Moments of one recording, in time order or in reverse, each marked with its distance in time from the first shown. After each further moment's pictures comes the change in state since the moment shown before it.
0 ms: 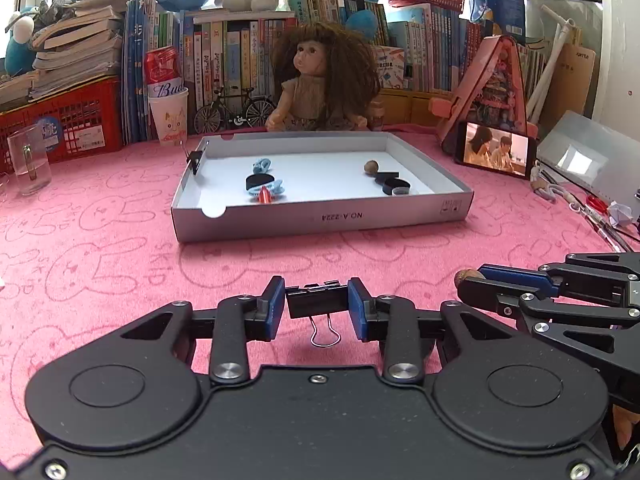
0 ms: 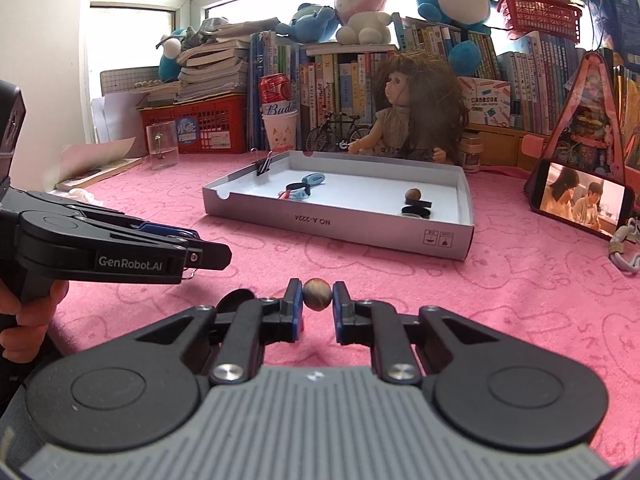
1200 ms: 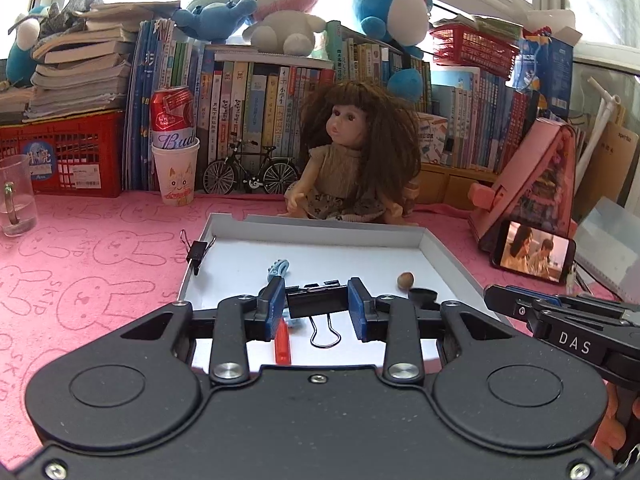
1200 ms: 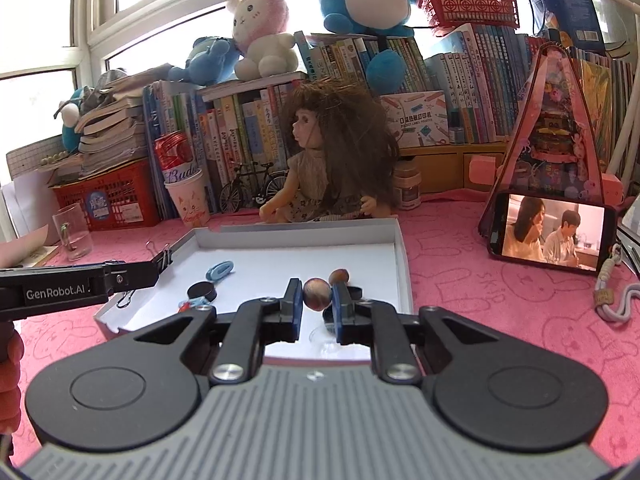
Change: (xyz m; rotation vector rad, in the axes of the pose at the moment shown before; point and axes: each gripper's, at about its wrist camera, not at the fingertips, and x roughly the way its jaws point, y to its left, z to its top) left arm 0.071 0.032 0.099 -0.135 -0.105 0.012; right arm 0.077 -0.065 0.080 0.187 -0.054 -0.157
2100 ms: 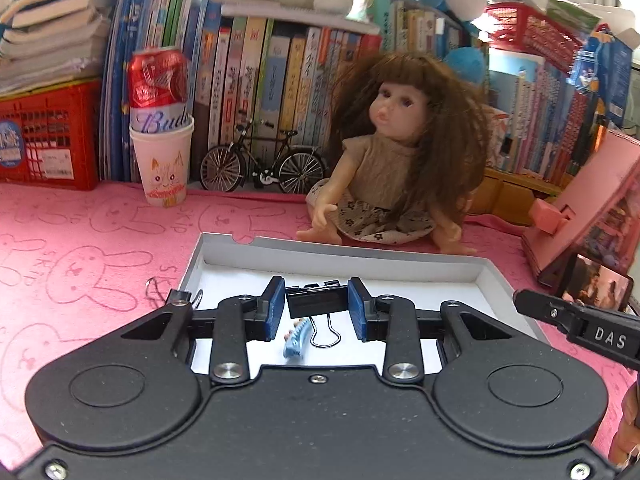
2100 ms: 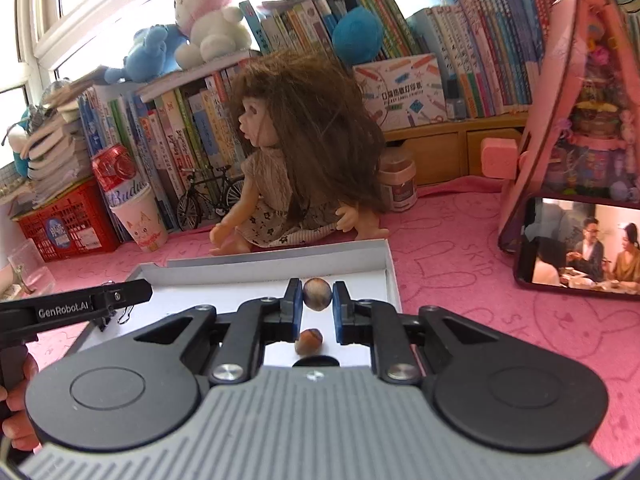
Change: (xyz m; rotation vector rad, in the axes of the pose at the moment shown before) left arm 0.133 0.027 0.046 -0.057 0.092 0.038; right arm 0.106 -0.037 0.041 0.097 0.088 -0.010
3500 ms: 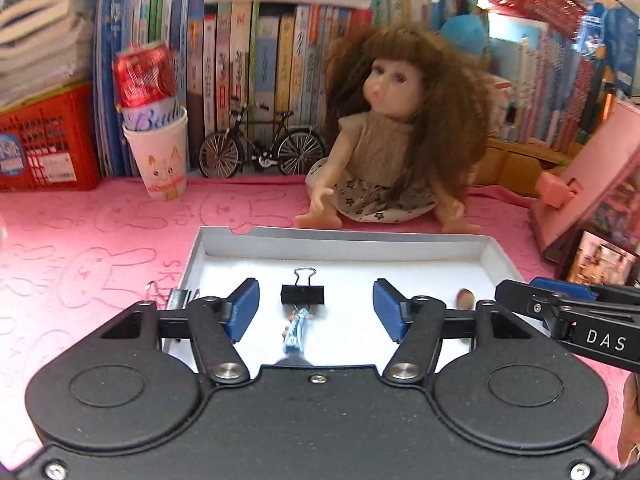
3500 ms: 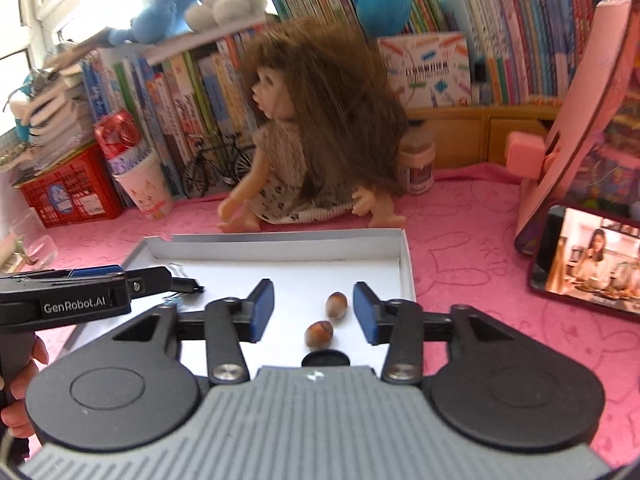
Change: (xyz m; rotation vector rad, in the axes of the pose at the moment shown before) left arm -0.012 -0.018 0.011 0.067 0.085 0.042; right arm 0.002 0.013 0.018 -0.056 0.118 0.017
